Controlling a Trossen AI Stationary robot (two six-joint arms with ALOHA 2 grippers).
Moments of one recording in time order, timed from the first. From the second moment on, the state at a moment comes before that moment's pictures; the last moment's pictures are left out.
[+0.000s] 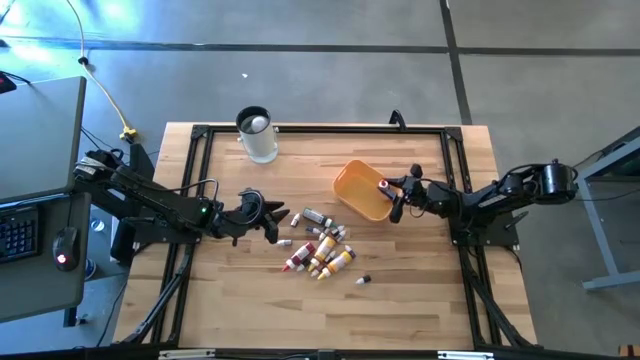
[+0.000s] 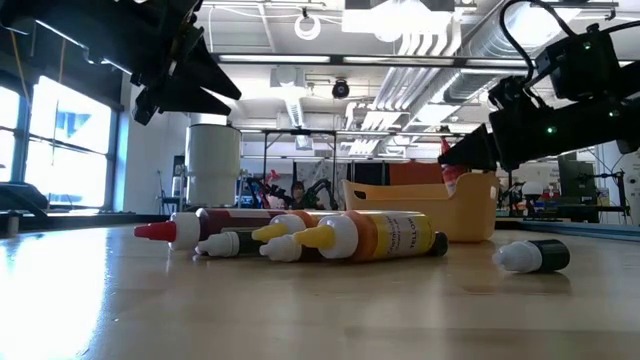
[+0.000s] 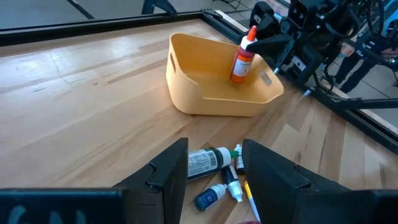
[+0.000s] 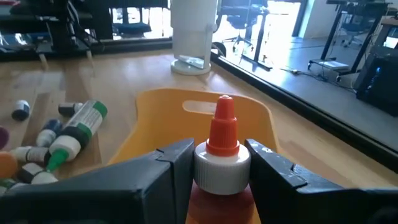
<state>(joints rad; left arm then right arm) -0.34 1.12 0.53 0.13 -0.75 -0.77 -0.19 1.29 0.01 1.11 0.29 0.02</state>
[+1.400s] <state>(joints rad) -0.34 1.12 0.53 0.14 -0.79 -0.76 -0.31 1.70 0.53 0.84 0.34 0.13</state>
